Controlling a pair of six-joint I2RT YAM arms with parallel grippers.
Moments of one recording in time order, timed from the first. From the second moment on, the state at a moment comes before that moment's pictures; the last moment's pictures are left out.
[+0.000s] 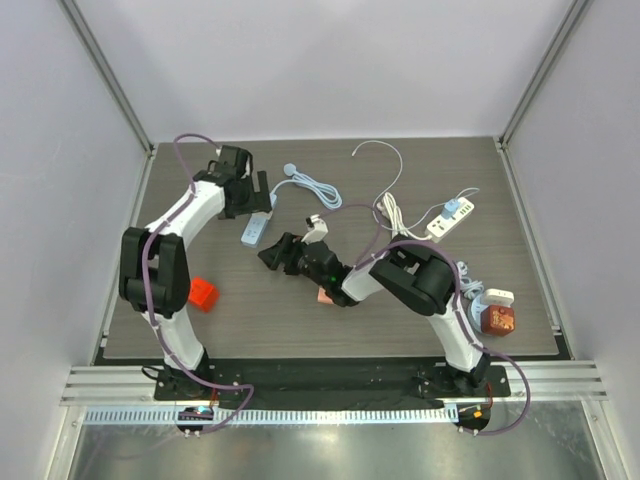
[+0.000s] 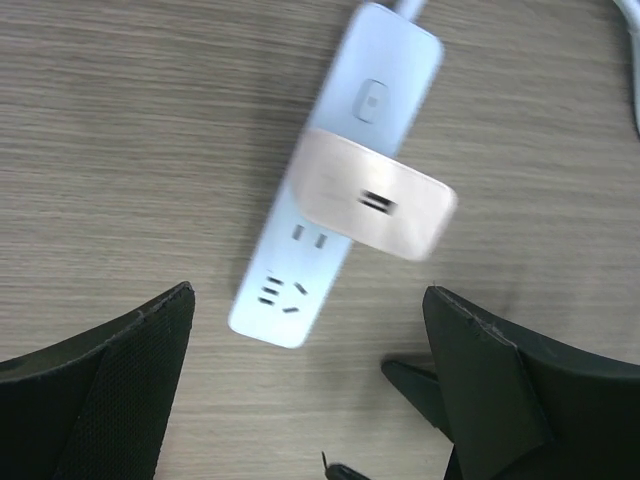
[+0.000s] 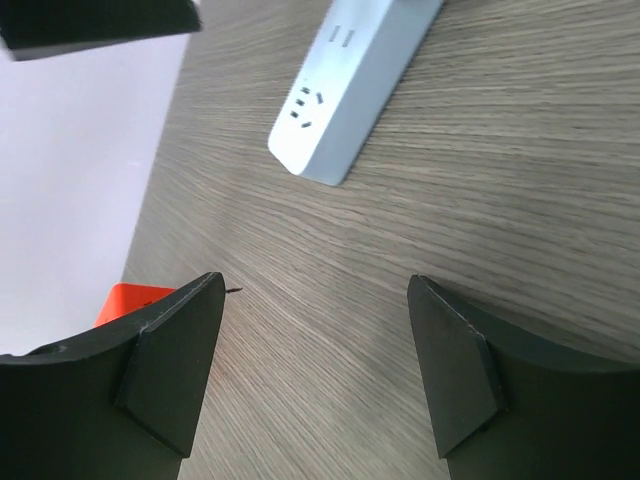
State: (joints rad) left arm -0.25 1.81 1.43 -0.60 -0.08 -0.35; right arm 0.94 2.14 0.99 0.91 0.15 0.91
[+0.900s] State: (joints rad) left arm -0.23 1.95 1.45 -0.51 0.03 -0.40; right arm 0.95 2.23 1.00 1.14 0.12 0.93
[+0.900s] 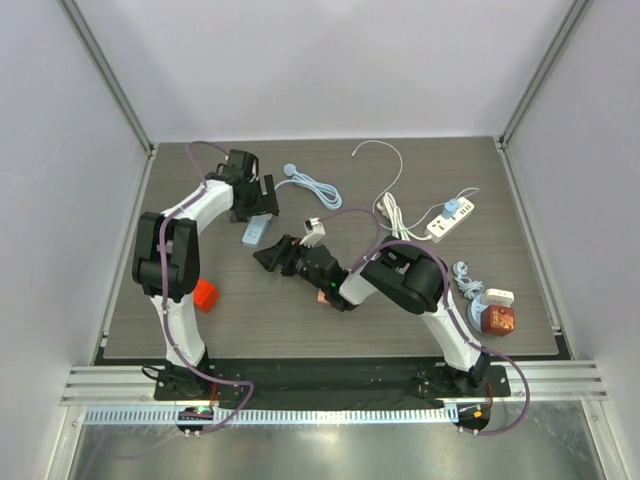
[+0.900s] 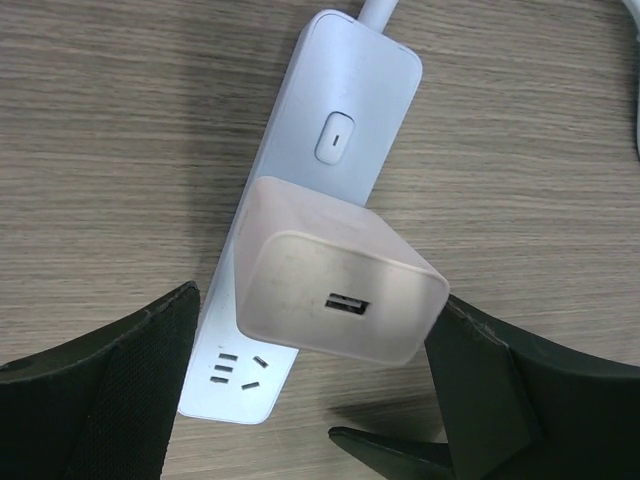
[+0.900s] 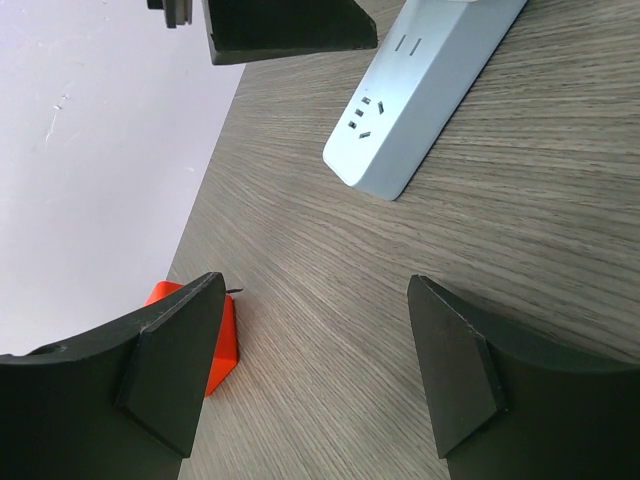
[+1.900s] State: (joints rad) left arm -0.27 1.88 1.45 -0.52 -0.10 -0.42; right arm 0.93 2.23 0.93 1.24 0.12 1.01
